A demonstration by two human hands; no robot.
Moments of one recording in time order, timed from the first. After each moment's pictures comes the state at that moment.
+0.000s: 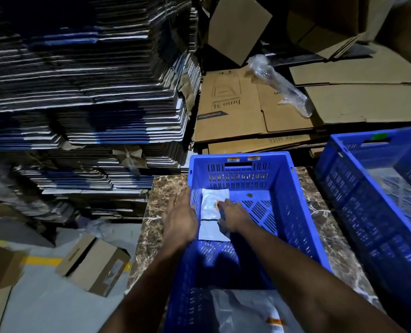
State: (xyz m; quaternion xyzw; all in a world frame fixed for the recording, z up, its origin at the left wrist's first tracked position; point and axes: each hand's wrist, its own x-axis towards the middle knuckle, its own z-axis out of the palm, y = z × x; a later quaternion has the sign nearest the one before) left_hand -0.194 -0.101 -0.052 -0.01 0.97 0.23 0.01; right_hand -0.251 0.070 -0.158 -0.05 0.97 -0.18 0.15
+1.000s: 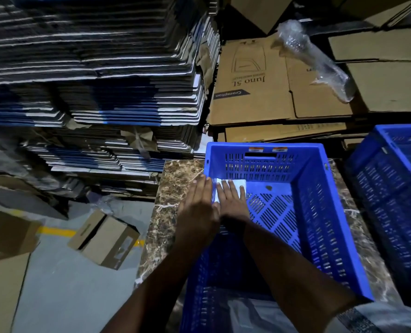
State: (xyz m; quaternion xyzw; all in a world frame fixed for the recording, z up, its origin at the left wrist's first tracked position) left_hand -0.203 -0.105 -0.066 0.07 0.98 0.19 -0.04; right_hand -0.289 0.013 -0.220 -0.08 0.99 -0.07 0.09
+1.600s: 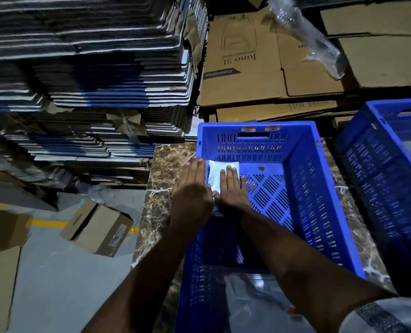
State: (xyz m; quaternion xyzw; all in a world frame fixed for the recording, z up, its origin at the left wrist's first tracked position) left_hand -0.205 -0.108 -0.075 0.09 0.97 0.20 -0.07; right_hand -0.266 0.029 -0.237 -0.02 0.99 -0.10 0.10
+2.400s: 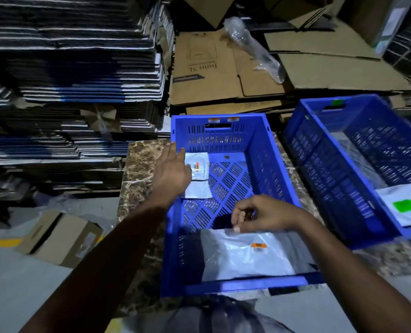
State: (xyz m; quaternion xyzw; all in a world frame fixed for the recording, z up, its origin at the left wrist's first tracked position) left_hand -0.207 -0.109 -0.070 0.14 0.98 0.11 -0.03; right_hand -0.058 0.131 -0.018 -0.14 0.86 -0.39 0.29
